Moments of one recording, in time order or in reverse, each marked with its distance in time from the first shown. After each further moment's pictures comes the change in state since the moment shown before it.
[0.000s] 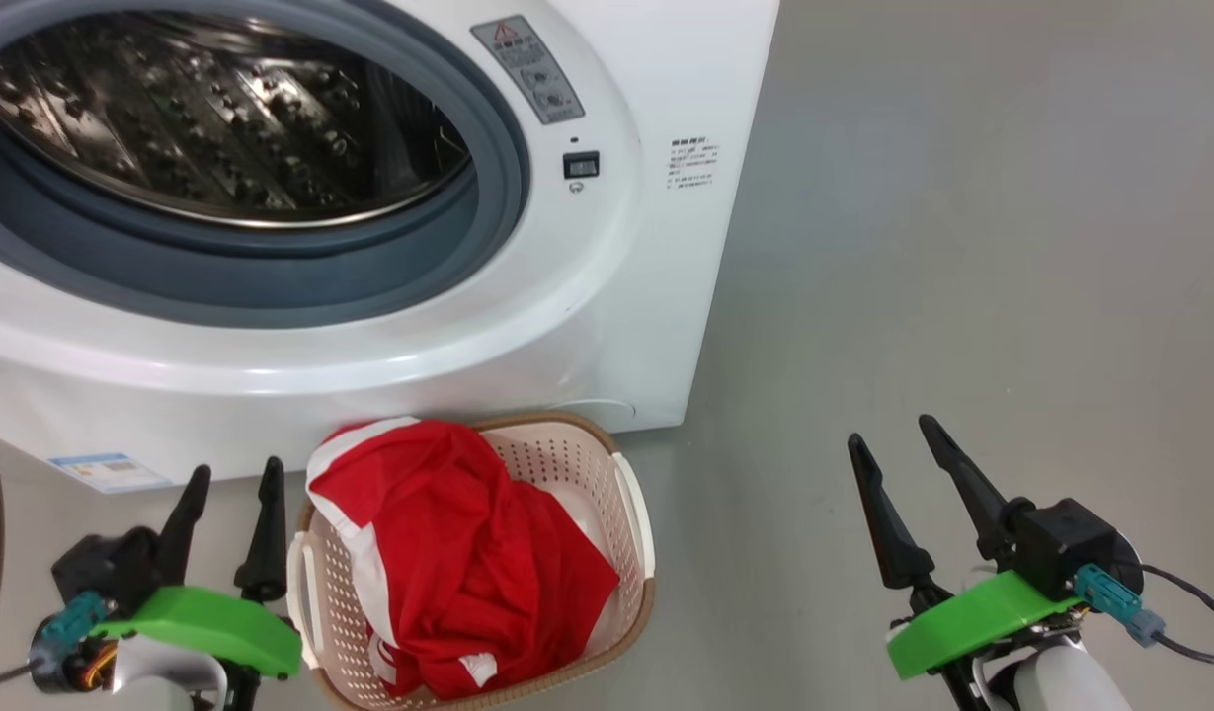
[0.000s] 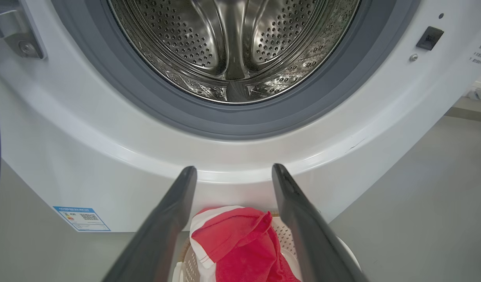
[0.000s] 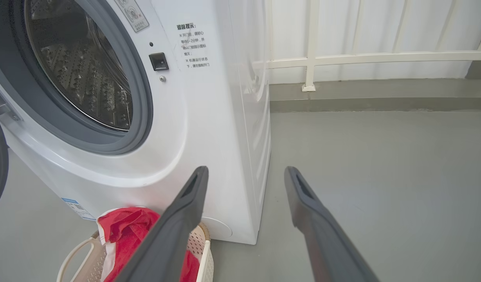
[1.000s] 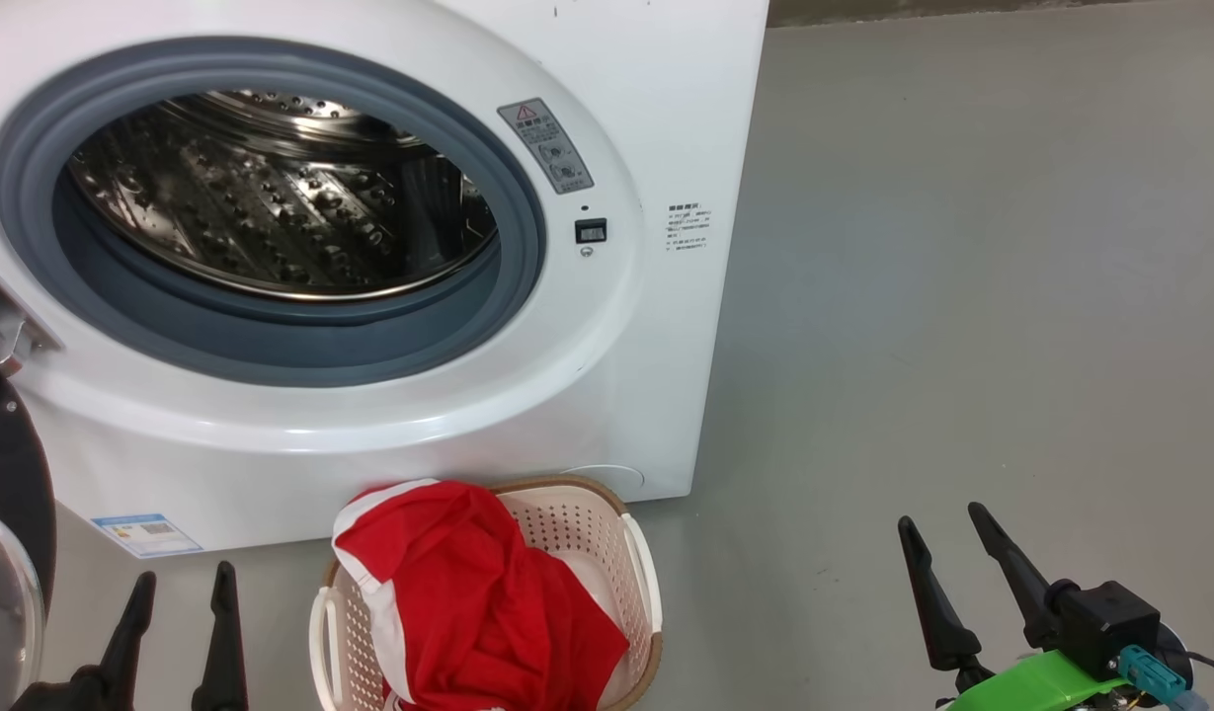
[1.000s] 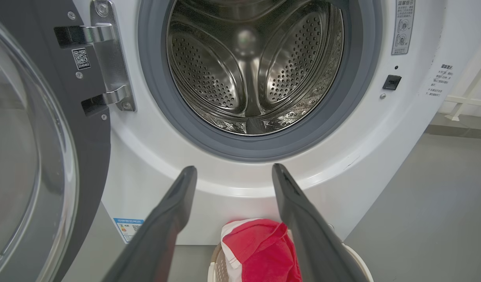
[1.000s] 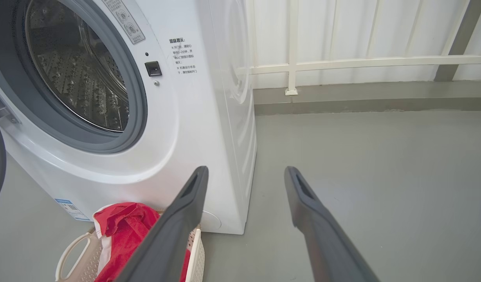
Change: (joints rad) left arm 0.313 -0.054 0.185 -0.315 0.137 0.000 0.000; right arm 0.150 -0.018 -0.059 -0.024 0.010 0.000 0.000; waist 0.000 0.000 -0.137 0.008
